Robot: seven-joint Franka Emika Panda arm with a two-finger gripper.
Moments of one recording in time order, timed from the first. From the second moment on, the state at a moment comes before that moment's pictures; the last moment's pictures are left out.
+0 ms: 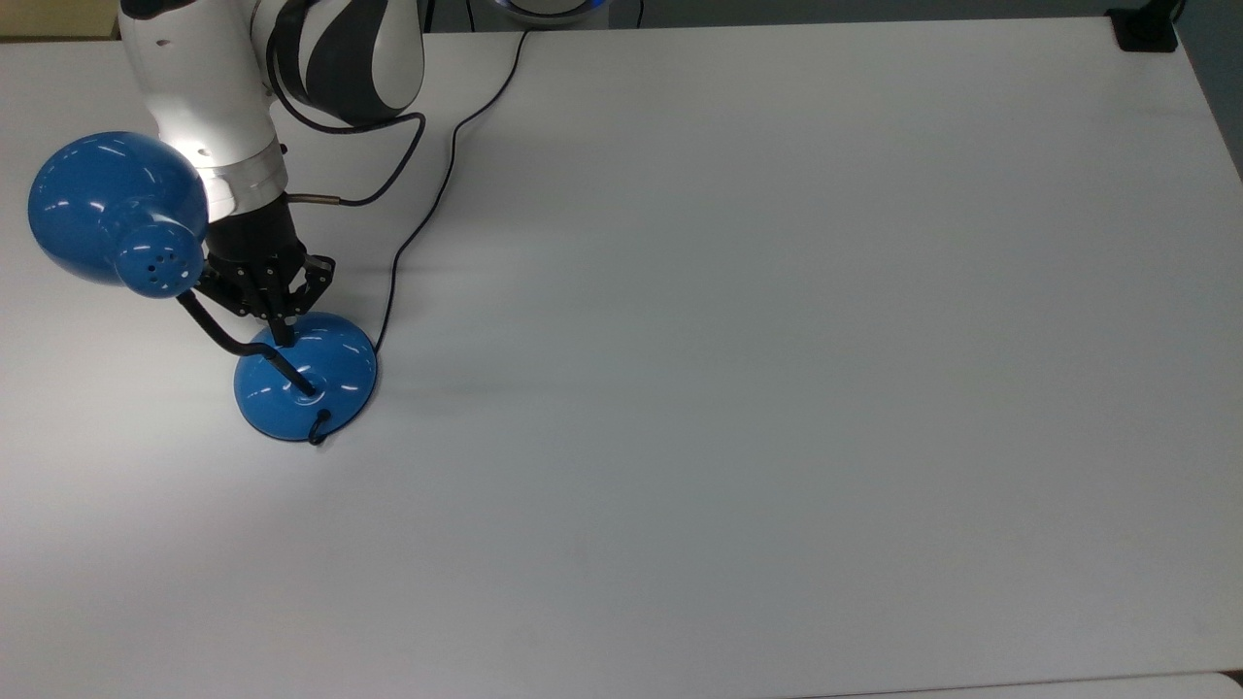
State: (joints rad) arm -0.31 0.40 -0.01 -1.87 0.18 2.60 -0.56
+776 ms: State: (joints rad) arm -0.31 0.35 -0.01 -1.84 0.09 2.35 -0.56
